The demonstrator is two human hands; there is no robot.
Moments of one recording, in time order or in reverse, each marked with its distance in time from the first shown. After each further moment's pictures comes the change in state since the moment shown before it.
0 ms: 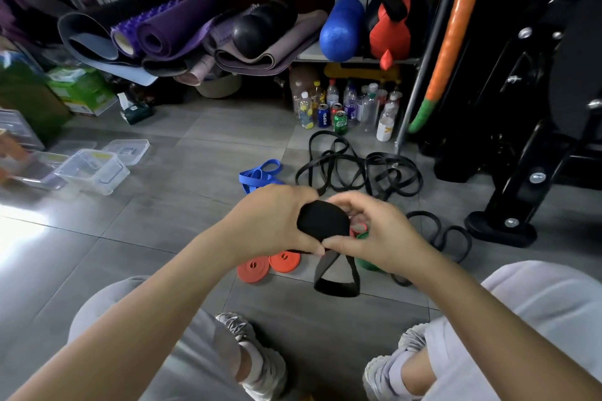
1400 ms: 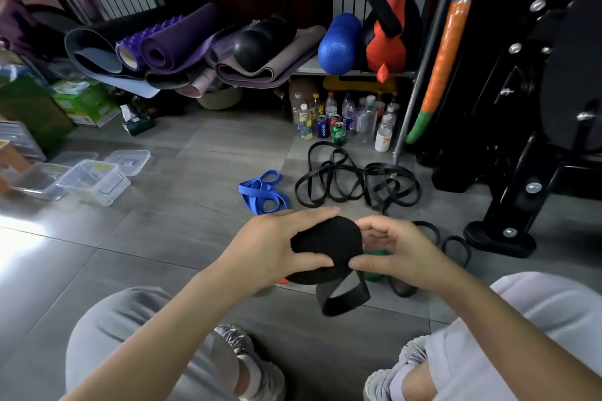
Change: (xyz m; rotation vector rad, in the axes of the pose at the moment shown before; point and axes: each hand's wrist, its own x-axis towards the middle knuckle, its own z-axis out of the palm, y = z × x) left_hand -0.022 0.001 0.022 -0.204 0.207 0.120; right_hand -0.019 0.025 -0.020 0.270 -0.121 0.061
